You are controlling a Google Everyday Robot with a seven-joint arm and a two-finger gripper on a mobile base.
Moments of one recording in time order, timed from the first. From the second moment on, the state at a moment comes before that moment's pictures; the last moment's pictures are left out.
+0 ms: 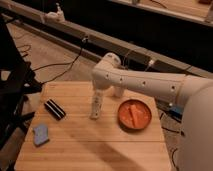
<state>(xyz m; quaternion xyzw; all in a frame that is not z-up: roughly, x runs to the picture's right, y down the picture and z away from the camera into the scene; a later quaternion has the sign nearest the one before) -0.017 -0.008 0.803 -0.15 0.05 0.70 0.70</state>
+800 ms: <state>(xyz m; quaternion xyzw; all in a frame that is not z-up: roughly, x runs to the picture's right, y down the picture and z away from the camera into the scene) -0.010 -0.029 0.805 -0.12 0.04 0.70 0.70</state>
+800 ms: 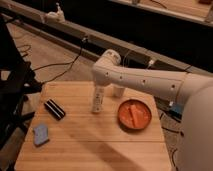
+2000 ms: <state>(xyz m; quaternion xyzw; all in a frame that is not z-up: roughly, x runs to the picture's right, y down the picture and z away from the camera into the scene) -0.004 -0.021 0.820 -0.11 0.06 0.69 0.71</state>
